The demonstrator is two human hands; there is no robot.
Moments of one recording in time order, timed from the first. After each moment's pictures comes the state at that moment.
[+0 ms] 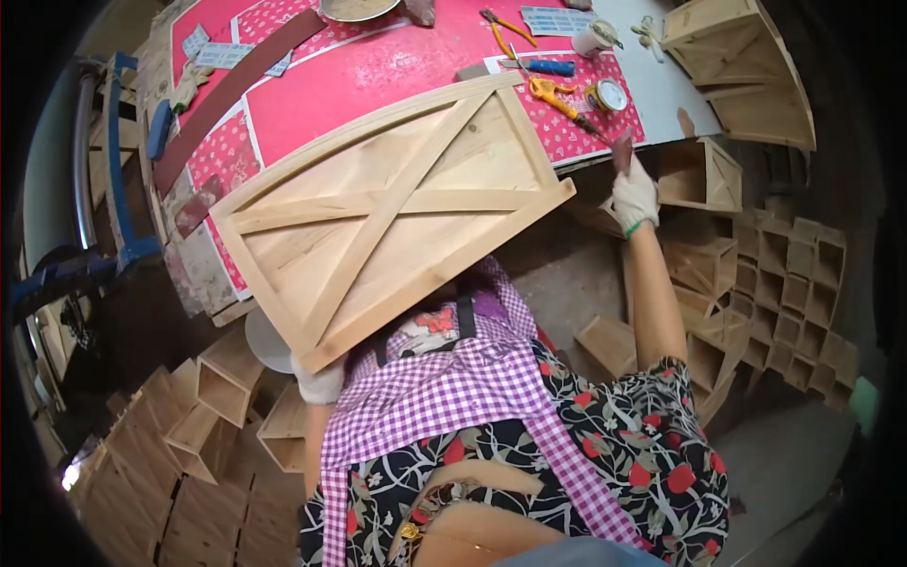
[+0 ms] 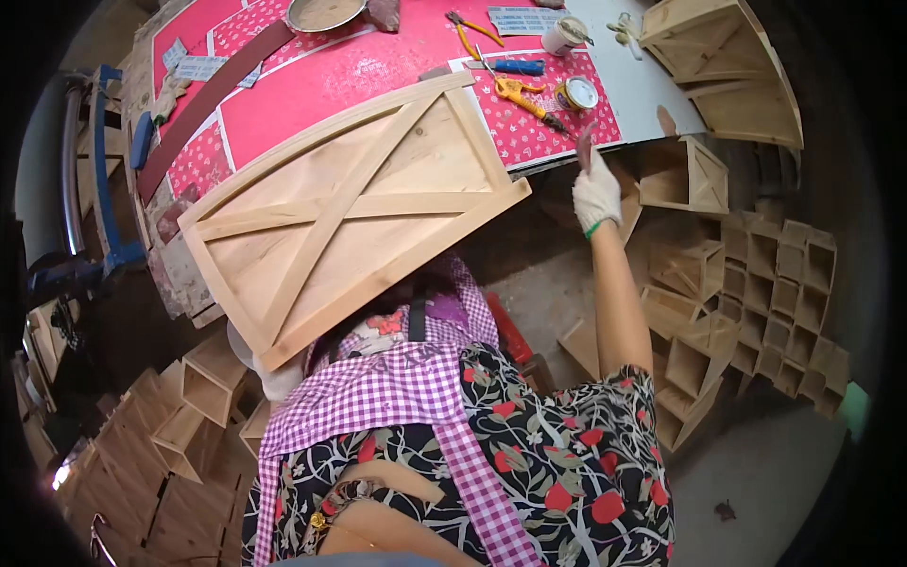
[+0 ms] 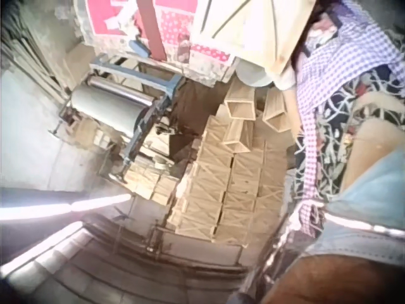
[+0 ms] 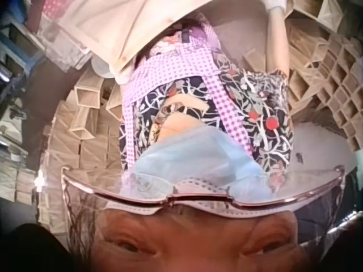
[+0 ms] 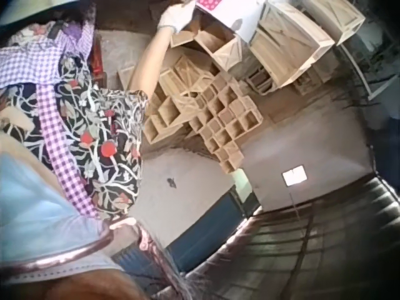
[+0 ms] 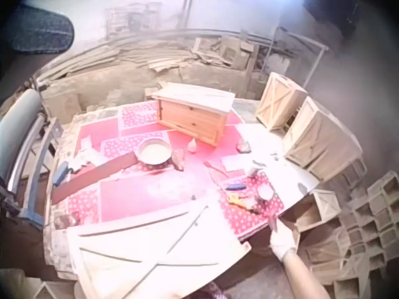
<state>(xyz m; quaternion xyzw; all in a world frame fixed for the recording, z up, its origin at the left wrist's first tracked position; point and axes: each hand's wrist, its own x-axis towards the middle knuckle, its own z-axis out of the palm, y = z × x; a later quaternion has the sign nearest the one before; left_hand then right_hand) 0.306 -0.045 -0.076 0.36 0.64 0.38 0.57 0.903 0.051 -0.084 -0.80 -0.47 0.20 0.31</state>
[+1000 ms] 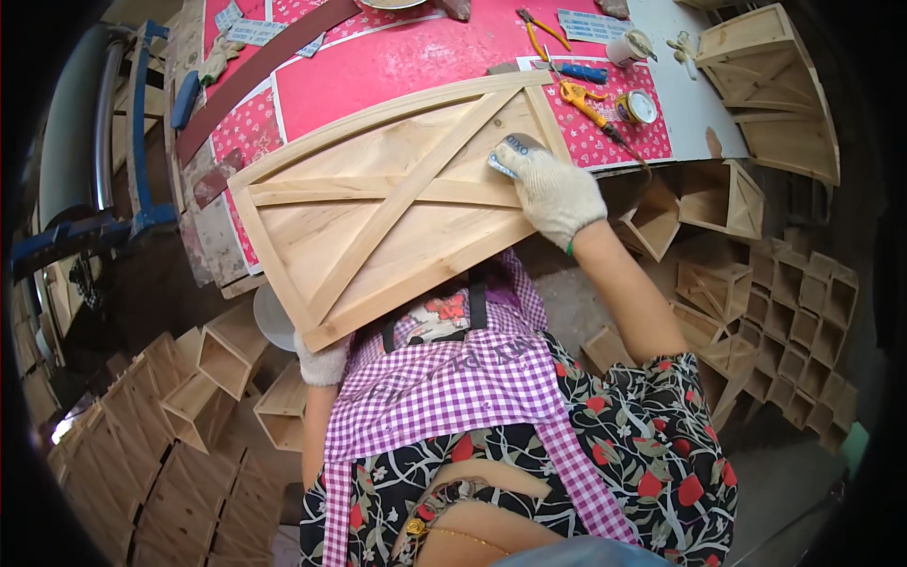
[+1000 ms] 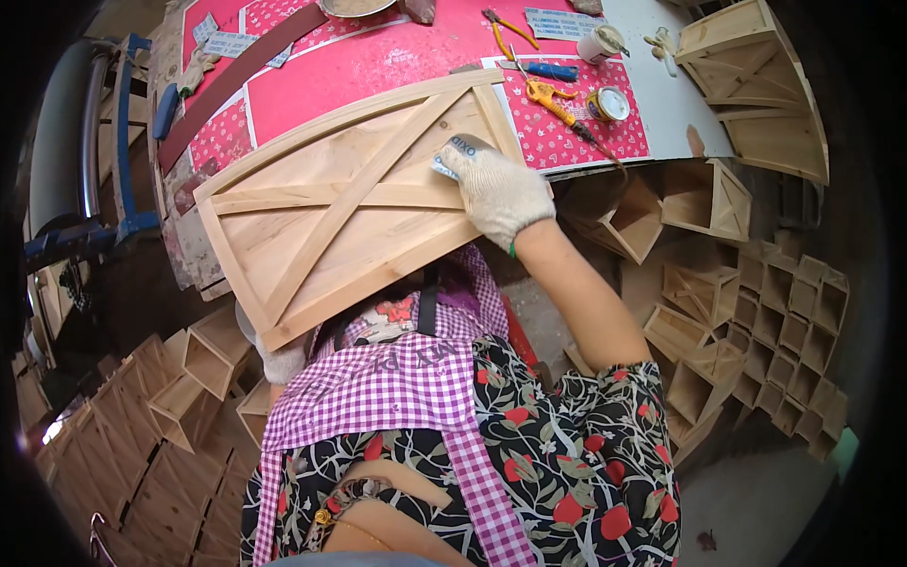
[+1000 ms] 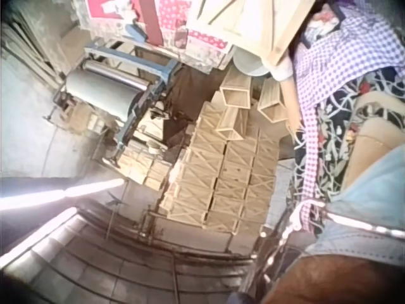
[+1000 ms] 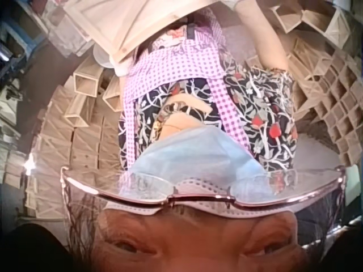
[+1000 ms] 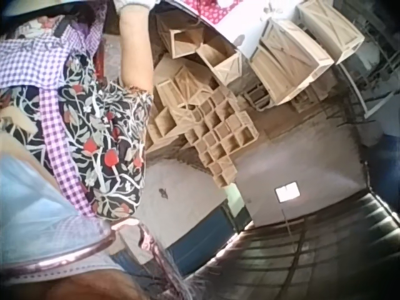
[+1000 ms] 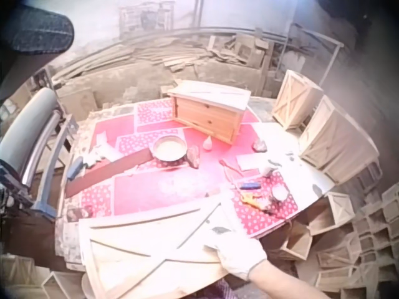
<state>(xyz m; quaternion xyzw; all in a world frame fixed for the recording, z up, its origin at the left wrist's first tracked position) 0.310 -0.047 -0.078 0.35 0.65 0.42 0.53 0.737 0.107 -0.007 -0.63 -0.76 0.13 0.07</state>
